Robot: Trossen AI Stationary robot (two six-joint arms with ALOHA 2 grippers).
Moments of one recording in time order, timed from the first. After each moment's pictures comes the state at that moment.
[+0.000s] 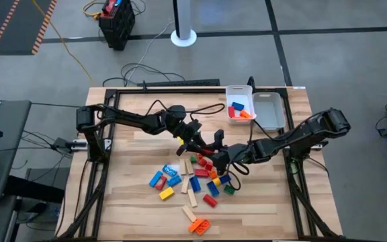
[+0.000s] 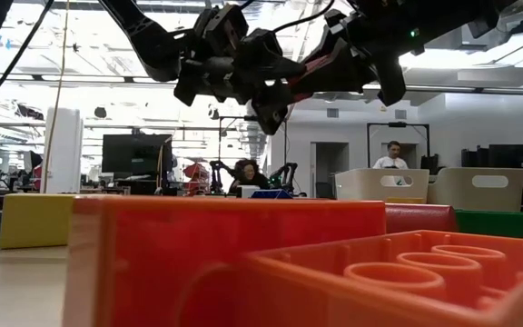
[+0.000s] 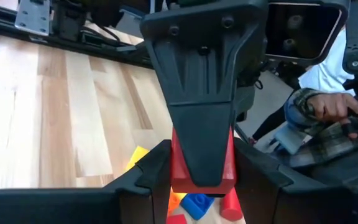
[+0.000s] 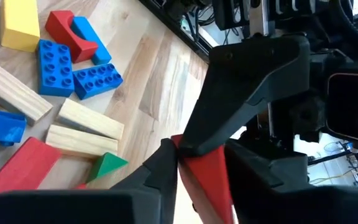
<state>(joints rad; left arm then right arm) 0.23 1.80 1.02 0.53 0.76 -0.24 0.24 1.49 0.78 0.31 0.48 -0.62</state>
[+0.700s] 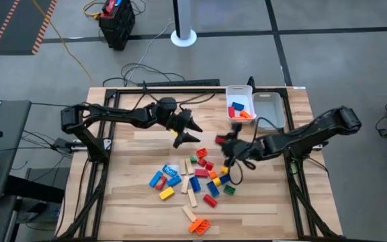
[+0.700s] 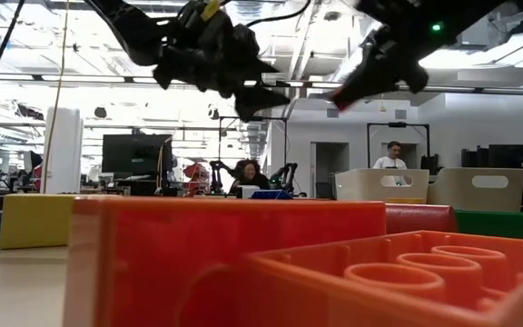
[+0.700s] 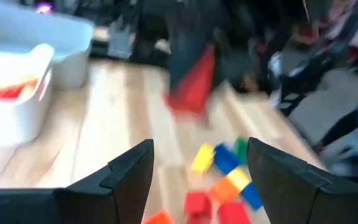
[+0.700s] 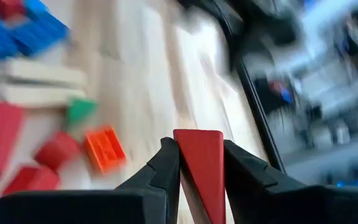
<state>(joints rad) 0.30 1.63 0.95 0.35 0.55 -0.05 0.24 1.31 0.78 -0.14 0.72 -0.16</state>
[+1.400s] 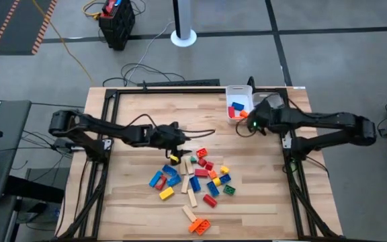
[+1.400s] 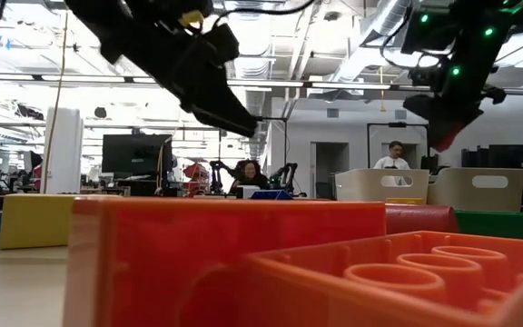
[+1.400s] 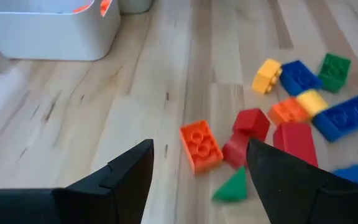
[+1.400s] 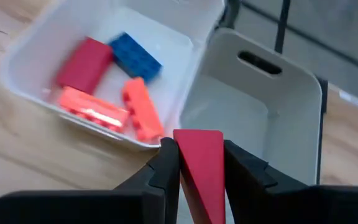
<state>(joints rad) 0.02 1.50 0.83 0.12 -0.12 0.00 -0.27 1.07 0.76 -0.97 0.71 0.75</state>
